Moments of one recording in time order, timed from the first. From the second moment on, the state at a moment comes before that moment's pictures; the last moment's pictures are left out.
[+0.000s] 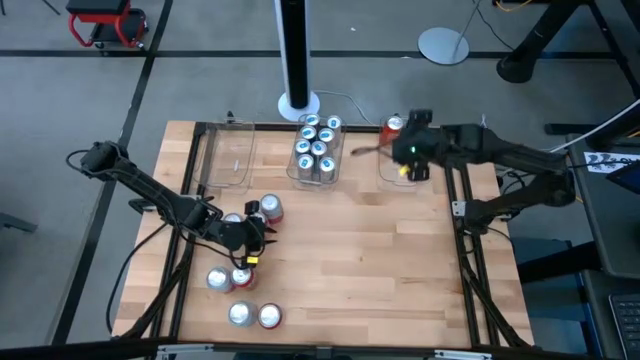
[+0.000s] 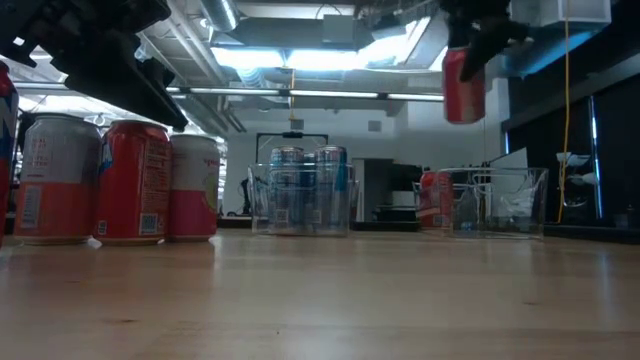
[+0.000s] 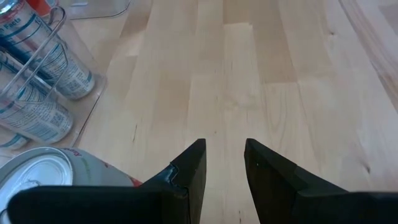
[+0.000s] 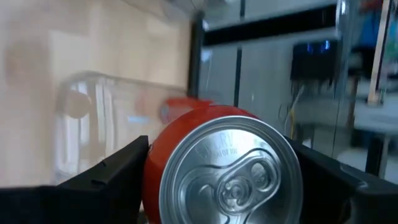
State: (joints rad) left arm -0.46 1.13 0.56 -0.17 -0.48 -0.23; right arm -0.20 1.28 1.45 -1.21 0.58 -0.53
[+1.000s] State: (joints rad) left arm -0.46 1.13 0.56 -0.17 -0.48 -0.20; right arm -0.89 1.28 0.87 -0.48 0.20 -0.71
